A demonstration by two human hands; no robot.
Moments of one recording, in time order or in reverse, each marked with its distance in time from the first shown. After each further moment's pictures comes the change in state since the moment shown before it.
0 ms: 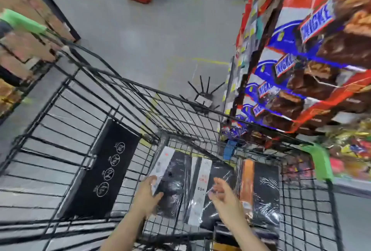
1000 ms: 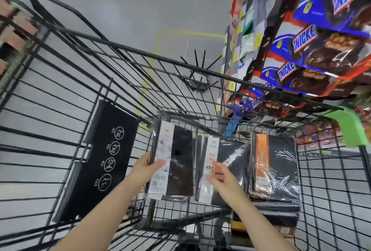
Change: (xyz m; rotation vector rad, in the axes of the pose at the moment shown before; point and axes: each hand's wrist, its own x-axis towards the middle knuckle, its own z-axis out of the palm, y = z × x) left_hand 0.048 -0.021 -0.036 -0.573 -0.226 -0.049; right_hand 0.025 0.020 0.055 0.094 -0.080 0.129
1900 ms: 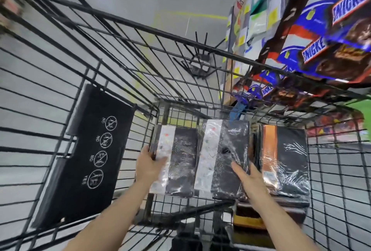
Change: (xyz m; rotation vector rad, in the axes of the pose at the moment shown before) left_hand 0.041 -0.041 0.035 0.266 0.309 0.029; right_hand 0.021 0.043 -0.031 0.239 0.270 0.148
